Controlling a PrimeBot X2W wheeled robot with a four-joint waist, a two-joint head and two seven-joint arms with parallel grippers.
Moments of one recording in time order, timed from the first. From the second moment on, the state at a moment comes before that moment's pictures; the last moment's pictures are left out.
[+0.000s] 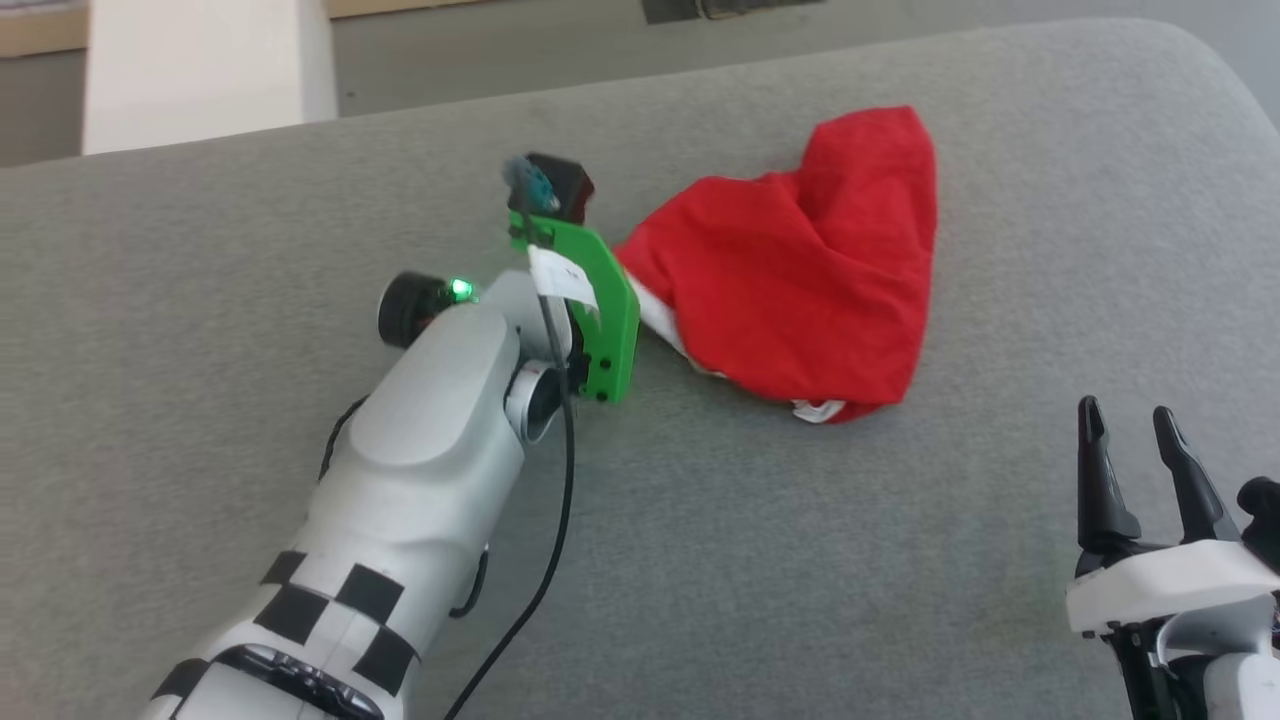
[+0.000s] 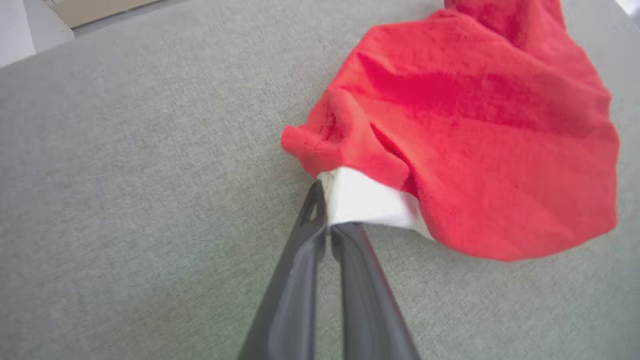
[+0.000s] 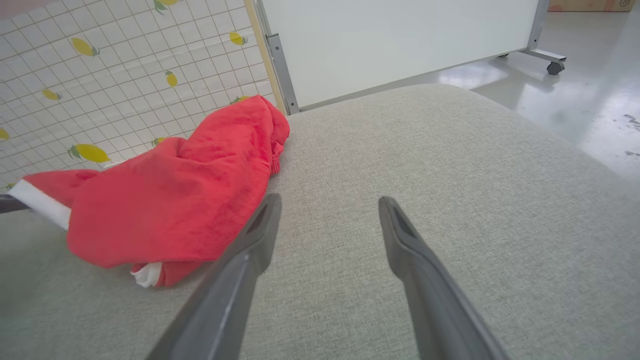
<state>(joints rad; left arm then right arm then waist) -0.90 0.05 -0.56 0.80 -0.54 -0.04 0.45 -0.05 -0.05 -0.18 0.08 0.27 0.13 -0.10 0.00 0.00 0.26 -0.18</state>
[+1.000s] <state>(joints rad) -0.22 0.26 -0.18 0.36 -0.77 0.15 0.07 0.03 -0.05 -0.16 0.00 0.24 0.13 0.06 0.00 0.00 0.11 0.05</state>
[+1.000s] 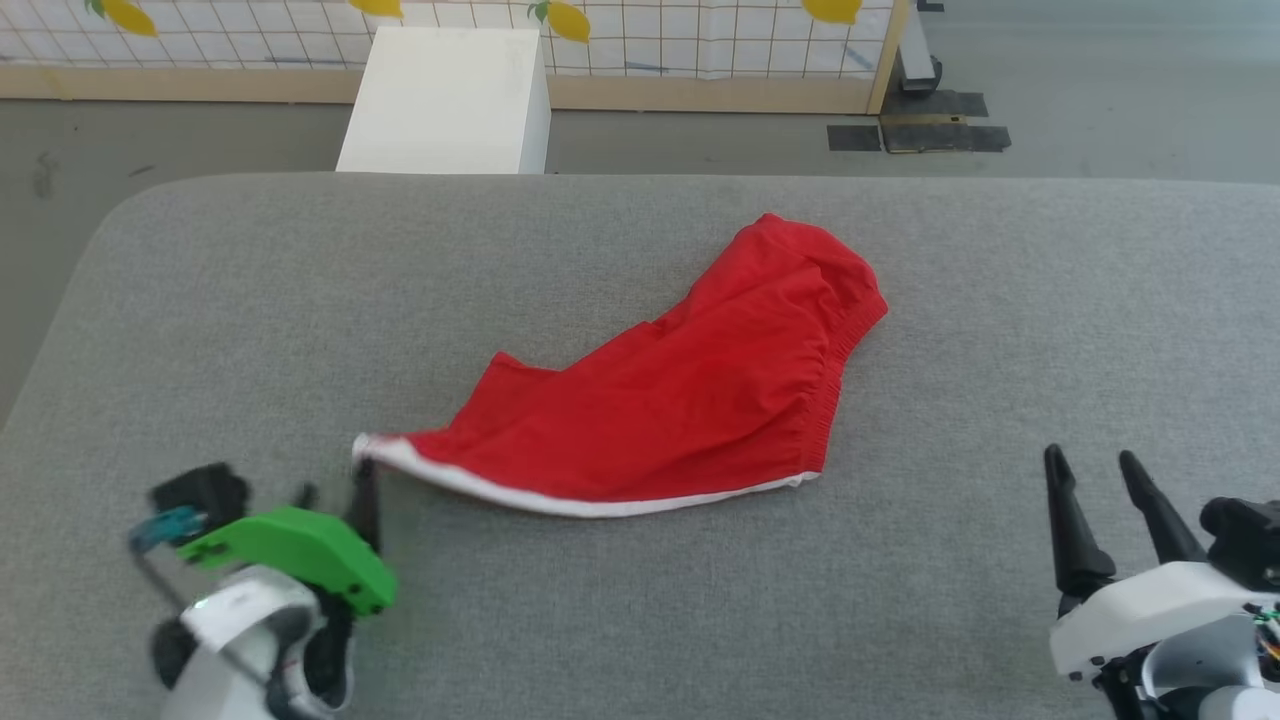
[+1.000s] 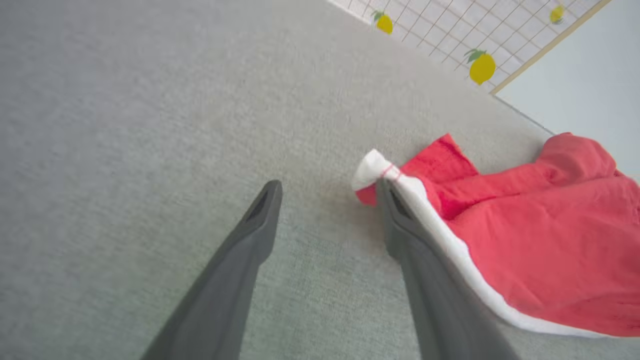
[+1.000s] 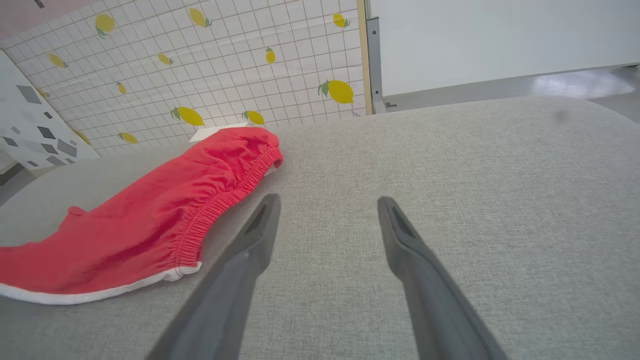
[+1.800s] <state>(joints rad) -0.07 0.18 -0.14 0.13 -0.46 0.09 -0.26 -0.30 -0.08 0.17 0.19 0.06 0.13 0.70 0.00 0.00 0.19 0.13</state>
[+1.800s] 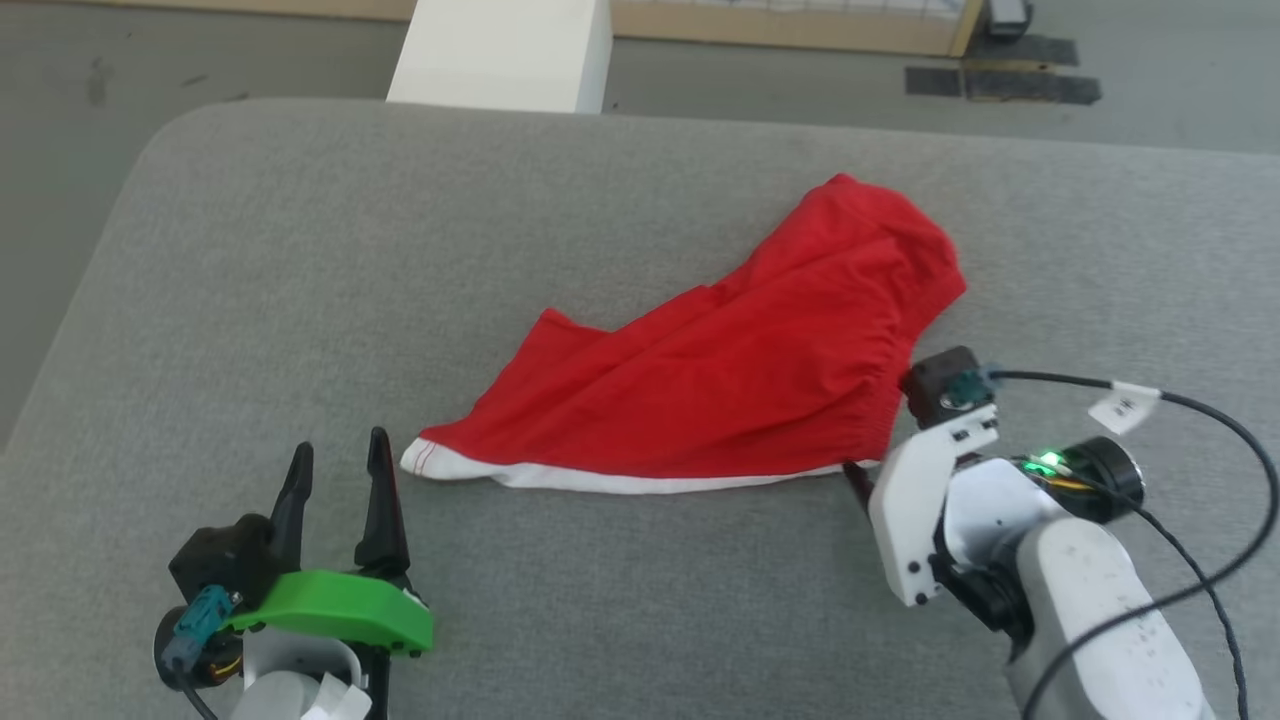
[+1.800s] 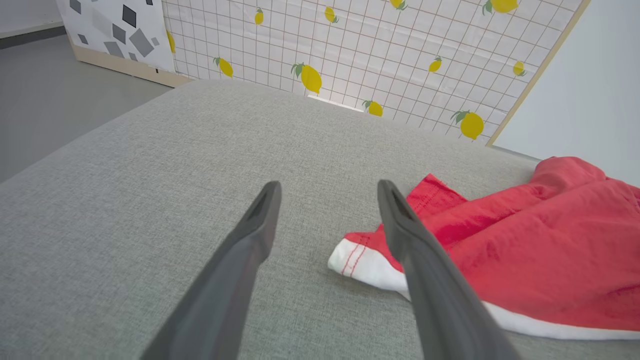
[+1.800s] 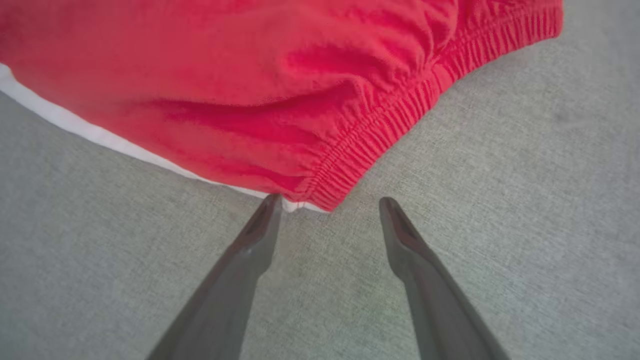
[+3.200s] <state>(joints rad) -0.34 0.17 -0.17 0.27 -0.50 0.10 0.75 -0.37 -0.13 0.31 0.24 0.14 0.13 0.69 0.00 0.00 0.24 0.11</state>
